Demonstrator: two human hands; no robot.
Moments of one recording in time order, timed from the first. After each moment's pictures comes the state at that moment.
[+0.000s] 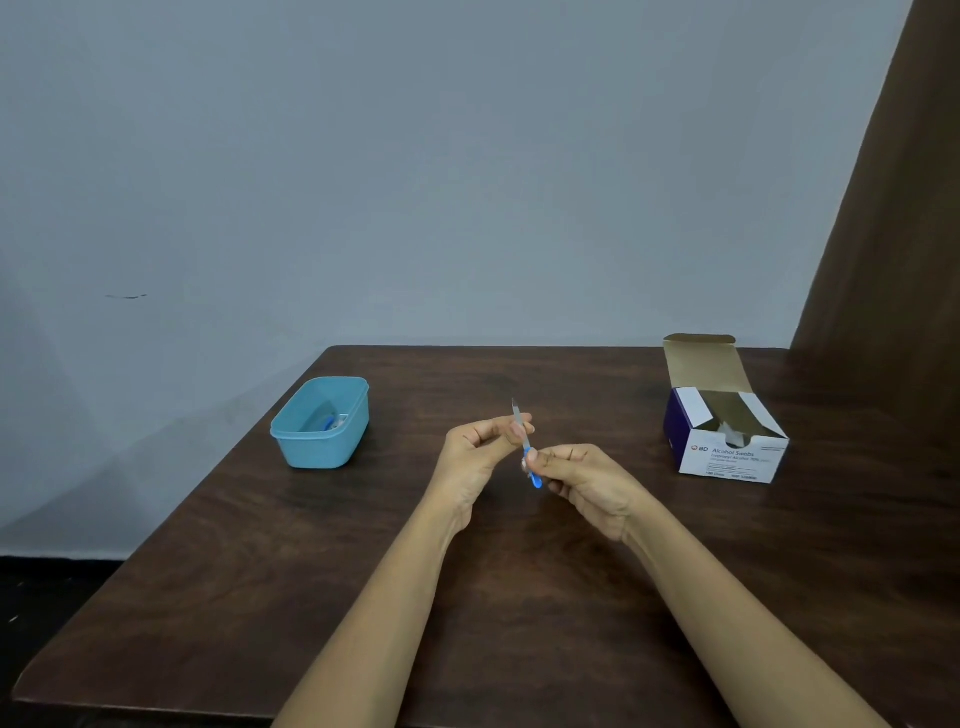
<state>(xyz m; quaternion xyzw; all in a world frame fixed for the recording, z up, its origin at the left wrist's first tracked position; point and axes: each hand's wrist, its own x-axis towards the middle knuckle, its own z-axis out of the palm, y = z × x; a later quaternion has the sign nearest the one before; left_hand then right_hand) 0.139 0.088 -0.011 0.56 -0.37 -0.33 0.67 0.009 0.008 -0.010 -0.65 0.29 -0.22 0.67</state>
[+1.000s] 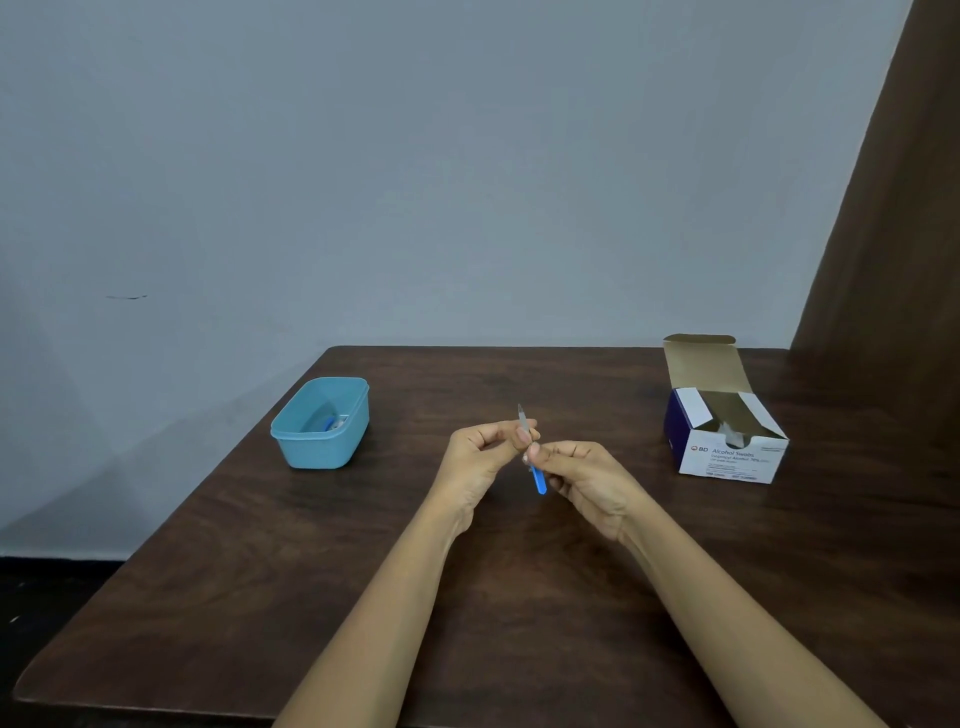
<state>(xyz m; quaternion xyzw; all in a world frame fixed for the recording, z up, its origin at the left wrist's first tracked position) 0.136 0.089 -0.011 0.56 -0.39 -0.33 0.65 0.008 0.012 -0.007 -0.63 0.27 -0.24 0.69</state>
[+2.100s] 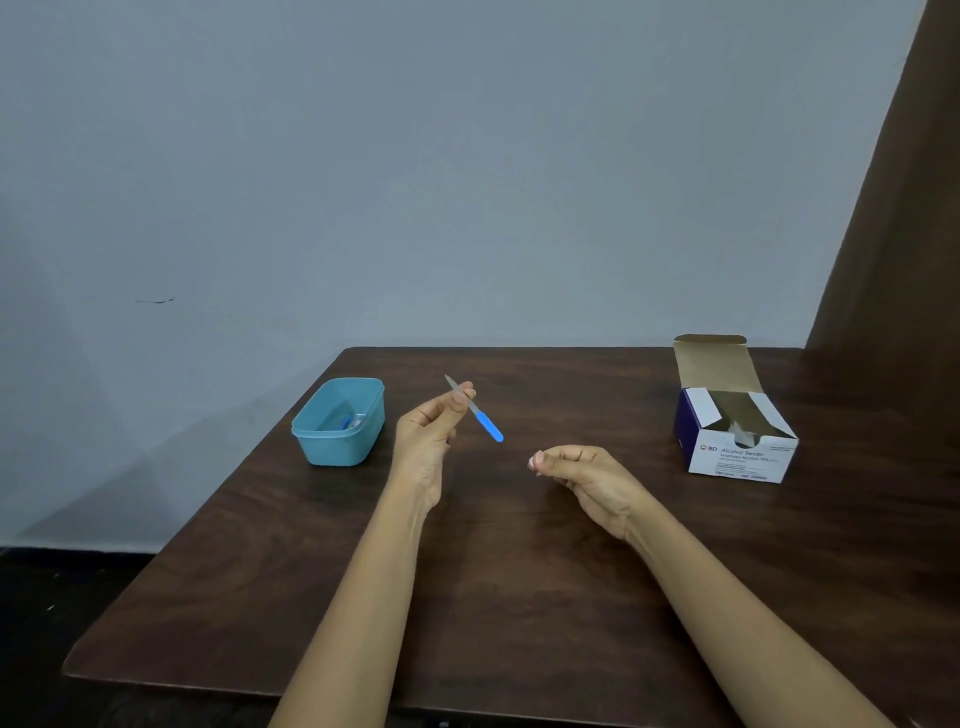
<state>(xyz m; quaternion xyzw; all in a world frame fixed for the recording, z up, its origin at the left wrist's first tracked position) 0.161 0.121 0.023 0.53 -0.23 -0.27 0.77 0.014 0.005 -0.021 -0.62 0.26 -0.23 0.71</state>
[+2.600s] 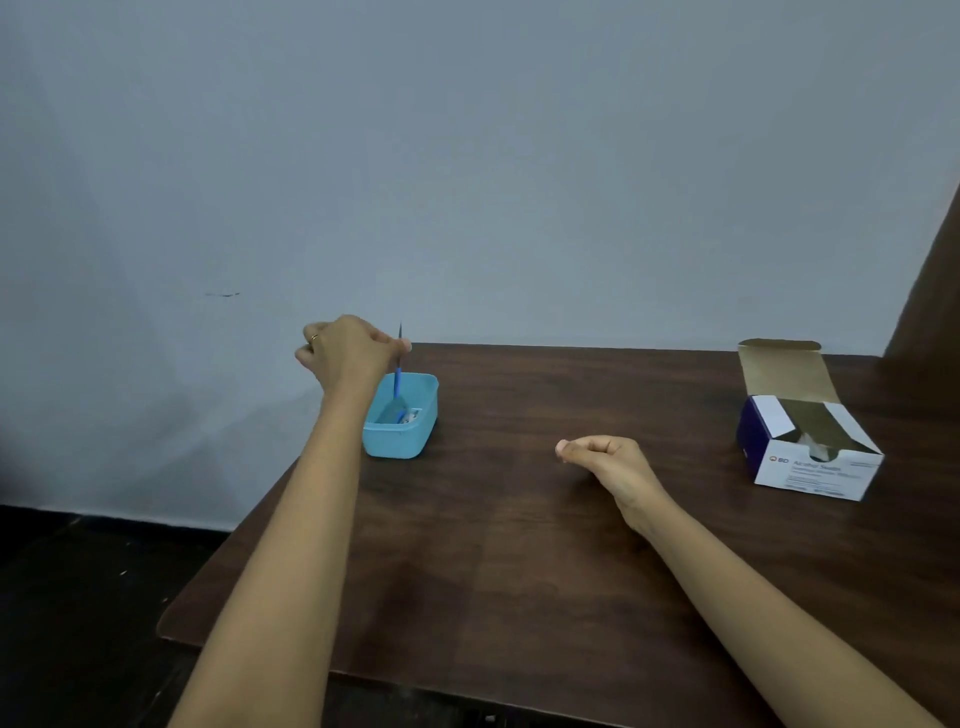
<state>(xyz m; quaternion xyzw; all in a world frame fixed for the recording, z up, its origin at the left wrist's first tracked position) 0.285 0.162 0.096 0.89 -0.22 0.14 0.37 0.058 0.007 -0.027 -0.65 0.32 -0.29 0.63</state>
